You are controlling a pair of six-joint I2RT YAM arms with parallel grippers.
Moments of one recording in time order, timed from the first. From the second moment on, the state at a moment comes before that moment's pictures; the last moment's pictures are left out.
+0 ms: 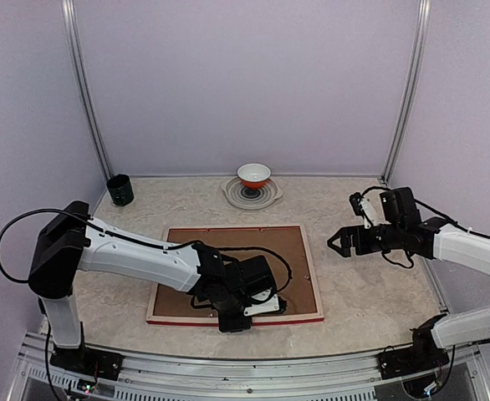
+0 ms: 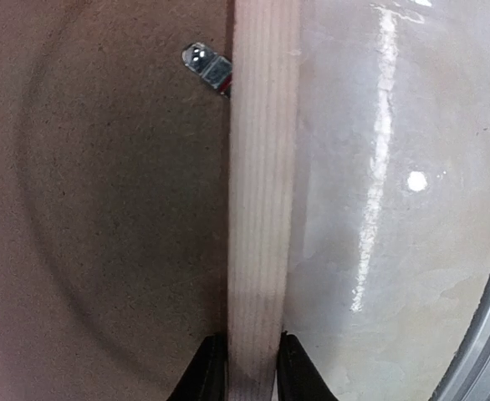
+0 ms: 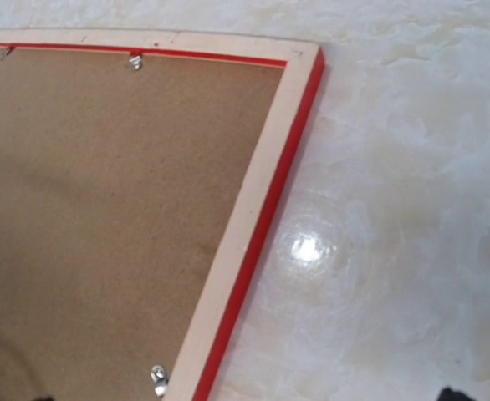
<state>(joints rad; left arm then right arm) -1.25 1.95 1.30 -0.67 -0.07 0.27 0.39 1.16 0.68 -0.25 -0.25 0.21</state>
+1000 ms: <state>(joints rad) -1.26 1.96 1.38 -0.77 -0.03 0.25 0.40 0.91 0.54 -0.05 -0.49 0.08</state>
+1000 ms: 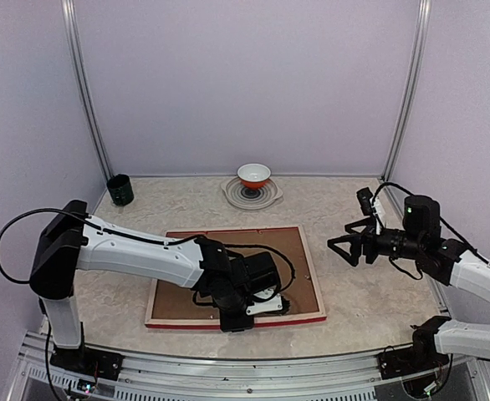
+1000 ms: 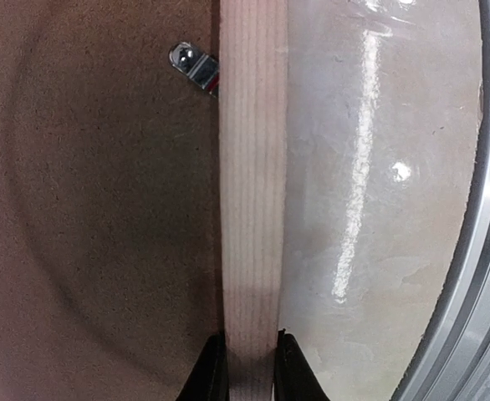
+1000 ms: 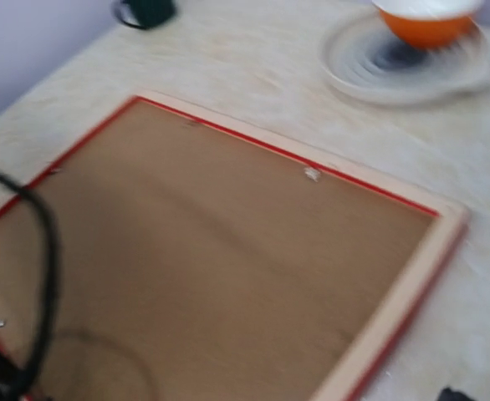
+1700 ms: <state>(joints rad) -1.20 1.92 1.60 -0.97 -0.04 0.22 0.79 0.86 0.79 -0.29 -0.21 -0.28</state>
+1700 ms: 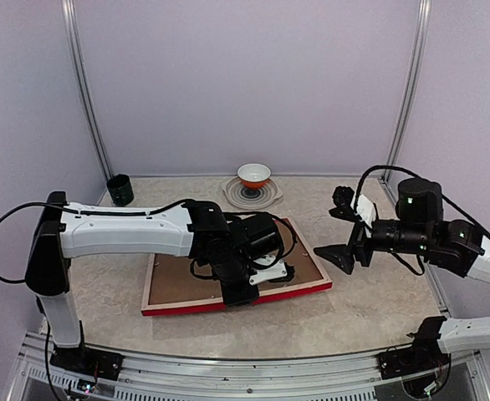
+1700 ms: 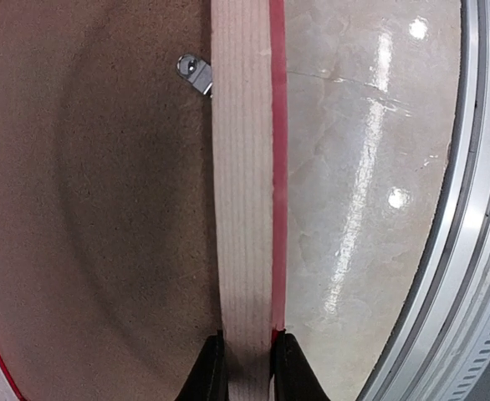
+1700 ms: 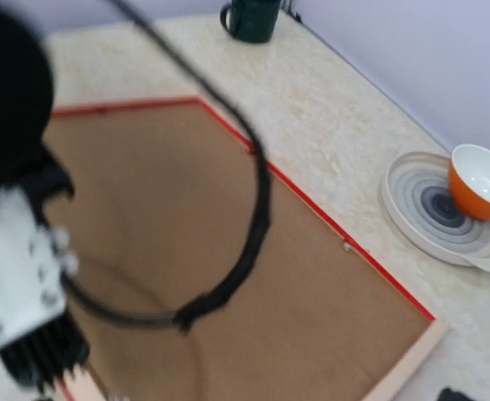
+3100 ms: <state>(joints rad) -1.19 1.92 1.71 -1.06 -0.10 0.21 1.18 0.82 0.49 -0.18 0.47 -0.97</state>
